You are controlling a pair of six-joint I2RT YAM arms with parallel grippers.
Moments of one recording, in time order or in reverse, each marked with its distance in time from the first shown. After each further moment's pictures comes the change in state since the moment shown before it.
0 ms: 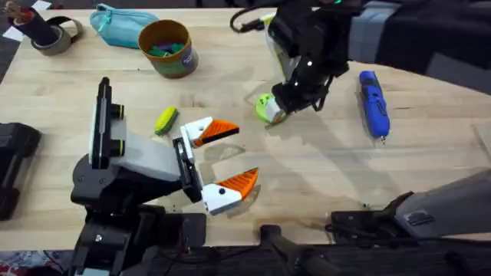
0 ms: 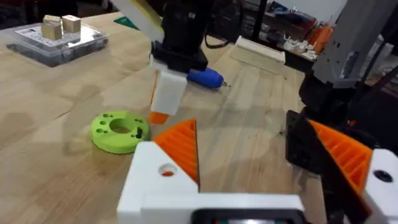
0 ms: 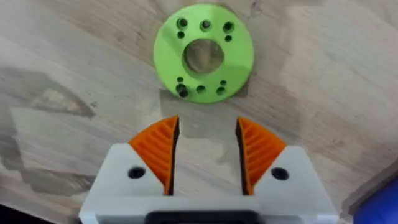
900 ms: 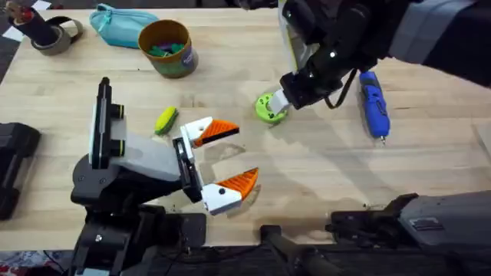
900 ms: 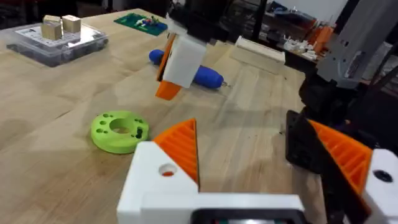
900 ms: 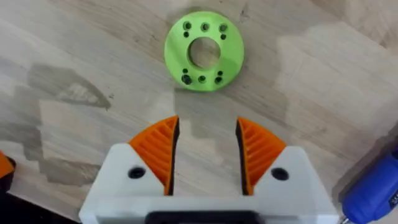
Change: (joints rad) left arm 0.000 0.000 0.000 0.000 0.000 0.000; right arm 0.004 -0.142 0.003 -0.034 0.014 0.010
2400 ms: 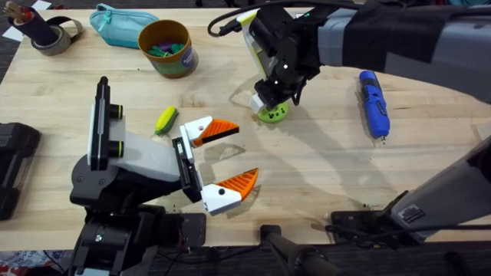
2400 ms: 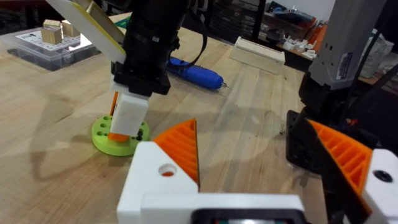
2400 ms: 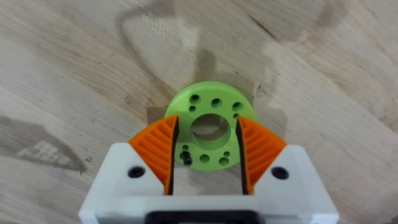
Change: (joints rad) left arm 0.000 -0.003 -0.002 0.011 0.005 0.004; right arm 0.035 0.265 0.035 0.242 0.047 -0.112
